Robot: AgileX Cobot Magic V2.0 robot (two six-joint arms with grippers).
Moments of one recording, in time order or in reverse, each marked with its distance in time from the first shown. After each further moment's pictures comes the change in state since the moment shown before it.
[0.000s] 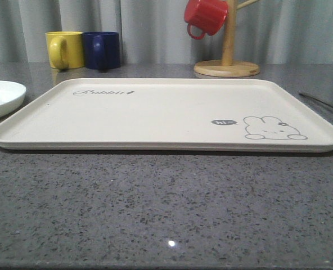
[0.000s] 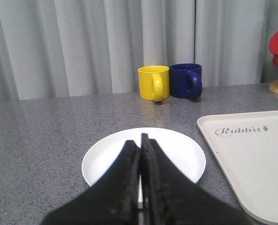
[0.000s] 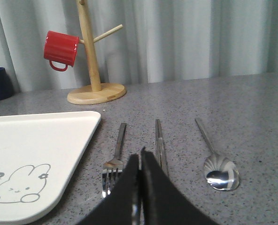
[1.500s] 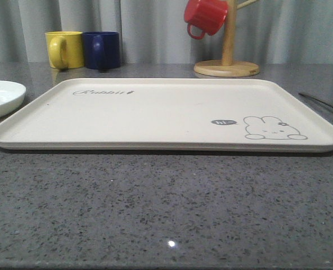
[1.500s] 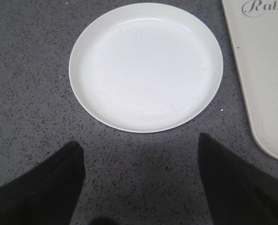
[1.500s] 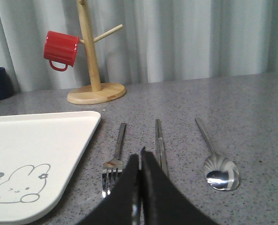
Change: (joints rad) left arm 0.002 0.759 -0.603 -0.002 0.613 -0.011; right arm 0.000 0.000 0.000 0.000 0.000 0.000
